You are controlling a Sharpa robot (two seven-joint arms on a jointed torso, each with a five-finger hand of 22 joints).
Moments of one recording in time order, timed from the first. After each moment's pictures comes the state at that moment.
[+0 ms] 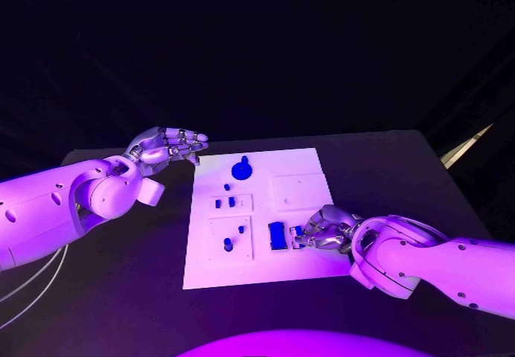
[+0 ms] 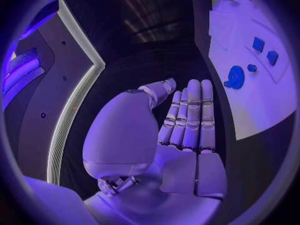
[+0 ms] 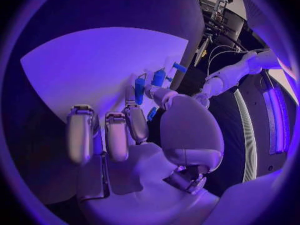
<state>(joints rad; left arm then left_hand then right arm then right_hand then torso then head) 1.19 -0.91 -0.01 1.35 -0.18 -0.01 0.33 1.40 -0.18 0.60 0.01 0.09 0.86 0.21 0.19 0.33 0.90 0.15 0.35 0.17 0.96 0.08 1.00 0.40 0.19 0.80 0.17 0.85 0.72 1.10 -0.95 -0.18 1.85 -1.08 -0.42 -0.52 1.00 -0.17 0.63 0.12 0.19 0.97 0.07 0.39 0.62 1.45 0.00 1.29 1.31 1.46 -0.06 1.53 1.29 0.05 1.47 0.04 1.38 1.30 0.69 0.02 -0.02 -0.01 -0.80</state>
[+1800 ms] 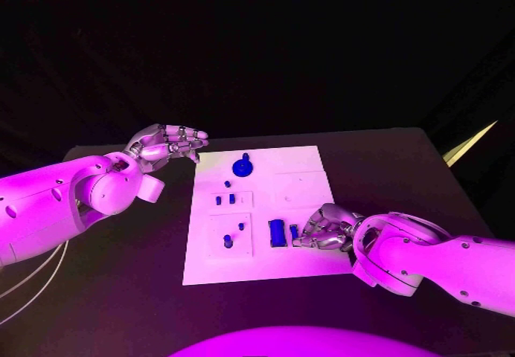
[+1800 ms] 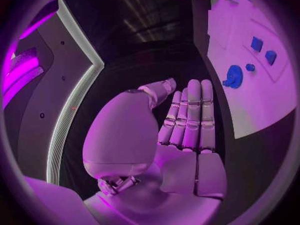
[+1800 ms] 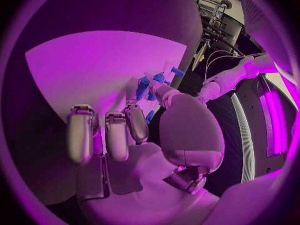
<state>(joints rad) 1.19 -0.91 -0.01 1.35 -0.18 -0.01 0.32 1.40 -0.18 0.60 0.01 0.09 0.86 0.21 0.19 0.33 0.89 0.16 0.35 0.17 0.95 0.08 1.00 0.40 0.19 0.80 0.17 0.85 0.72 1.10 -0.95 -0.18 1.85 -1.11 -0.38 -0.49 1.04 -0.23 0.50 0.11 0.12 0.99 0.07 0.39 0.64 1.45 0.00 1.29 1.31 1.46 -0.06 1.53 1.29 0.05 1.47 0.04 1.38 1.30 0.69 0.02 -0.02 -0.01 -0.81</state>
